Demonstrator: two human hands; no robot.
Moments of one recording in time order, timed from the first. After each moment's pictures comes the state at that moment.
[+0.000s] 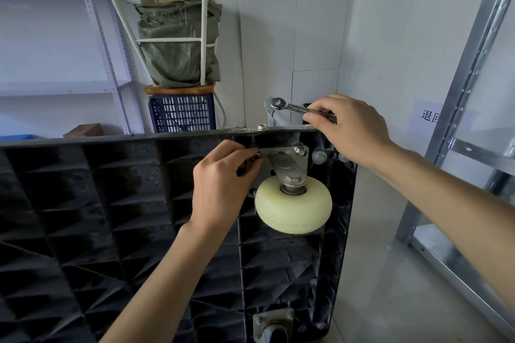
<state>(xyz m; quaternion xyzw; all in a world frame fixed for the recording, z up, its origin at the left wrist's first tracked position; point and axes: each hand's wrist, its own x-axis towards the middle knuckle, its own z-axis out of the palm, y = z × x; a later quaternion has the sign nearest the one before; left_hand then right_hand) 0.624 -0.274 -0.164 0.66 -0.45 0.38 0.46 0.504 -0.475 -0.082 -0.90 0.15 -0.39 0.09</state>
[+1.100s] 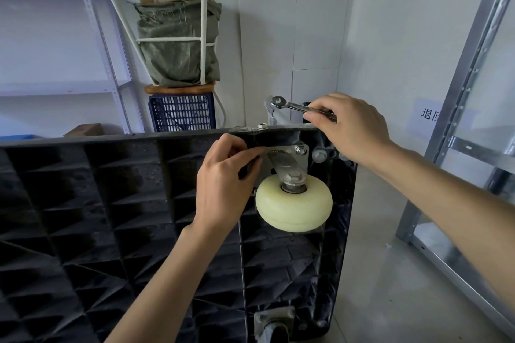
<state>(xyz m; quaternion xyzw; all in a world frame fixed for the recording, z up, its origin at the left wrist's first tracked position) 0.628 -0.277 -0.170 0.67 -0.46 0.37 0.45 0.504 -0.476 -0.084 -0.90 0.16 -0.40 0.08</state>
